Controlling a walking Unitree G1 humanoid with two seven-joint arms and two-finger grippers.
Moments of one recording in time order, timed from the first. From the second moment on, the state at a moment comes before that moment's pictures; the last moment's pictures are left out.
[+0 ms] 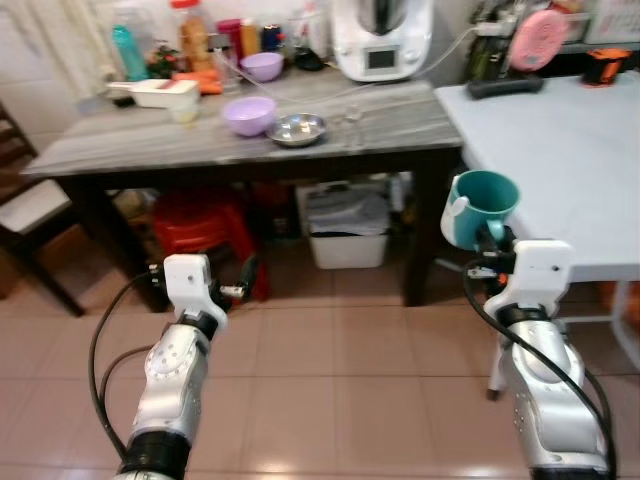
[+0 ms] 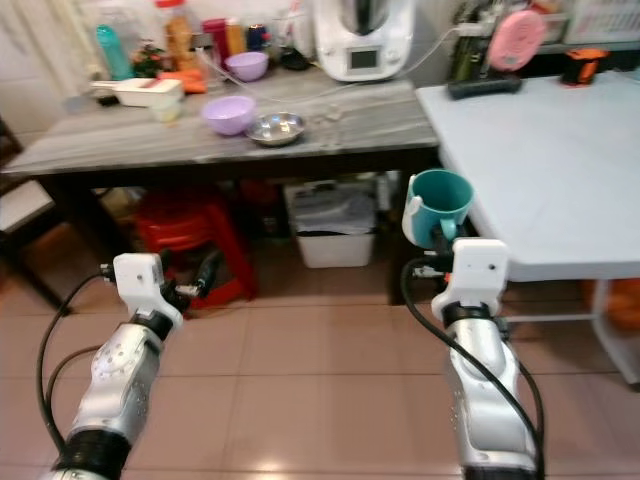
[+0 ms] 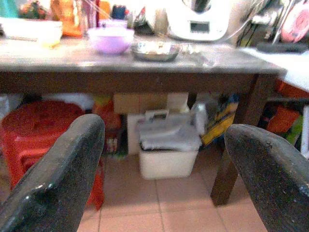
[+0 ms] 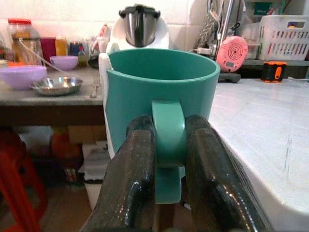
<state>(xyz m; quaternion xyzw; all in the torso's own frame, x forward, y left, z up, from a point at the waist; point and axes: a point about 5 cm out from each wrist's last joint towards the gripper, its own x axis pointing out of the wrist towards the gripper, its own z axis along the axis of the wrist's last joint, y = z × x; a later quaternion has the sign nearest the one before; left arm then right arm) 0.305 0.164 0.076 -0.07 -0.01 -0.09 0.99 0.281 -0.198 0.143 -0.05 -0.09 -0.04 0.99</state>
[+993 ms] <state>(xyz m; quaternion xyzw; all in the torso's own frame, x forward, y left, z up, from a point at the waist) 0.293 0.157 0.069 -0.08 0.00 -0.11 0.99 0.270 -0.179 0.132 -0.05 -0.07 -0.02 1.00</state>
